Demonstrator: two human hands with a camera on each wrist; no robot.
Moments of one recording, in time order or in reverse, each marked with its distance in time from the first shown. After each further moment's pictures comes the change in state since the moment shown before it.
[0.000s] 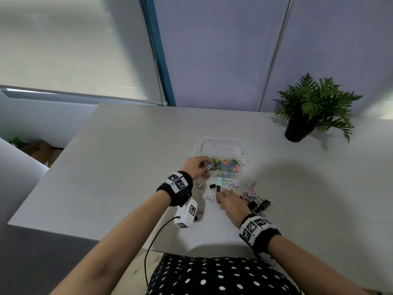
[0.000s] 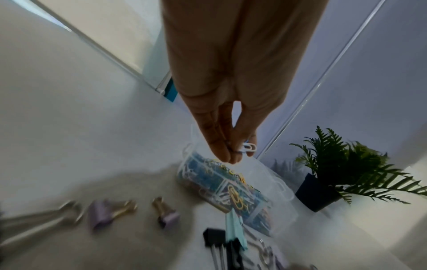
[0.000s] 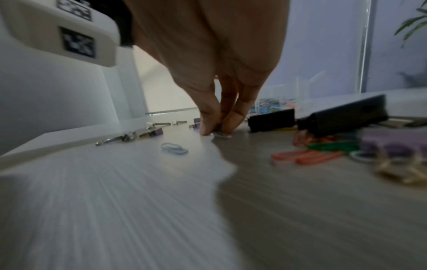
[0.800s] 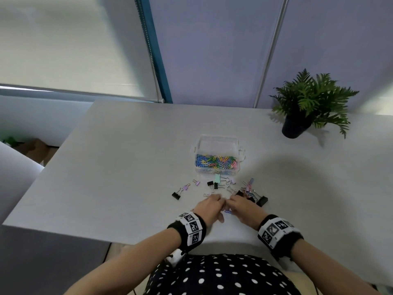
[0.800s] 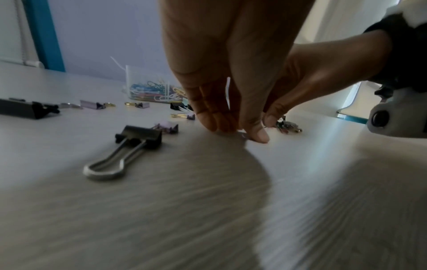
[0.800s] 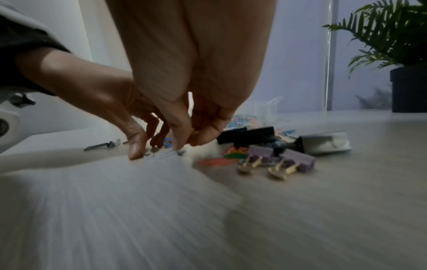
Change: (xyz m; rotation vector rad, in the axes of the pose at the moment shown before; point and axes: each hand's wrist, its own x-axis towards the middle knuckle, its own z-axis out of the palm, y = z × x) left_hand -0.068 -0.001 0.100 0.313 -0.237 0.139; right_hand -0.024 0.039 -0.005 0.033 -0.193 -0.131
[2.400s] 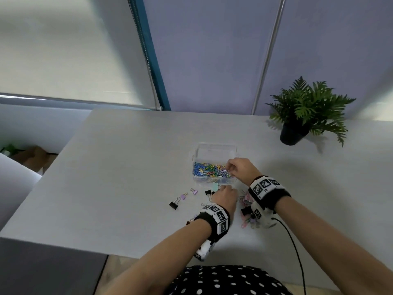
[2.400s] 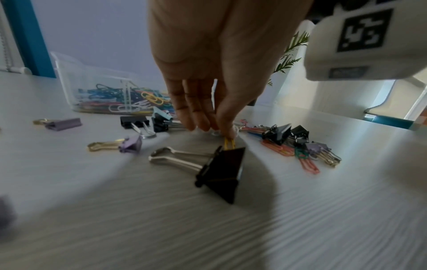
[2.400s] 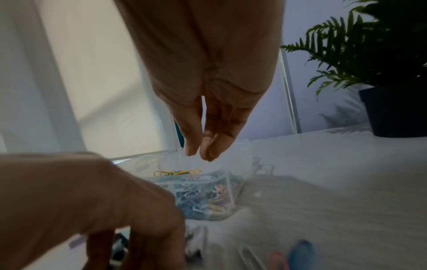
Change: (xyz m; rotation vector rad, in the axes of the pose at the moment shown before) left_hand 0.062 0.047 -0.012 0.217 0.127 -0.141; right_hand 0.071 0.032 -0.101 0.238 0.310 0.176
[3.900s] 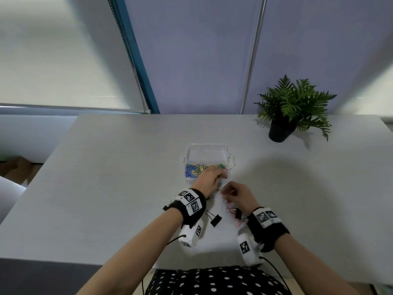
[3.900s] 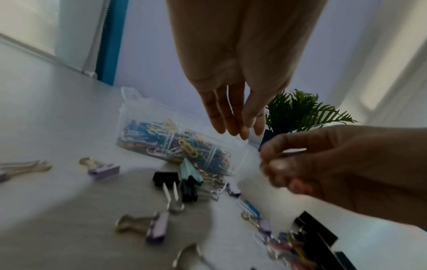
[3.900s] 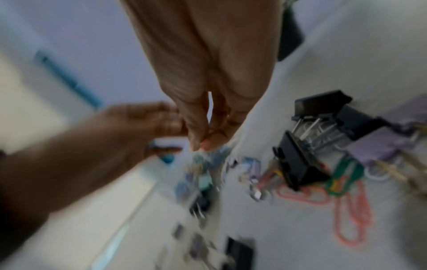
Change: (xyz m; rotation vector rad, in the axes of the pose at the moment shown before) left_hand 0.020 -0.046 -0.049 -0.372 0.161 0.295; right_hand -0.071 0.002 0.046 0.622 0.106 0.238
